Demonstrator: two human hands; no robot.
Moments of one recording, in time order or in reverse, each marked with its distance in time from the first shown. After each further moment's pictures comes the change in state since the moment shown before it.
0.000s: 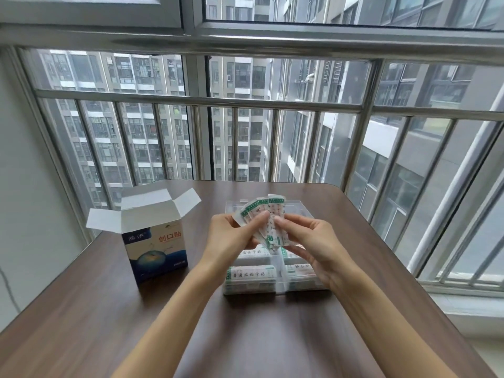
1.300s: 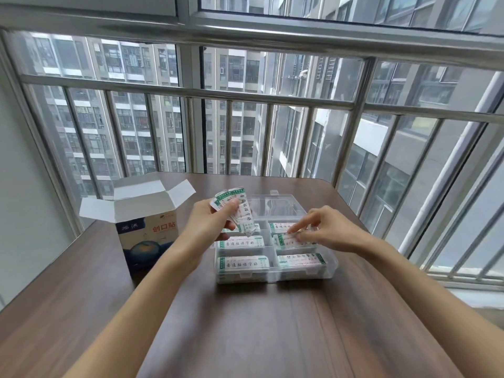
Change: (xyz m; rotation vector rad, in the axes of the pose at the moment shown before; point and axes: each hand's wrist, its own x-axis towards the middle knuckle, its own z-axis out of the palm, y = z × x) left_hand 0.009 0.004 -0.022 0.125 0.027 -0.069; right_hand 0.031 -0.014 -0.067 -1.185 -0.227 -0.237
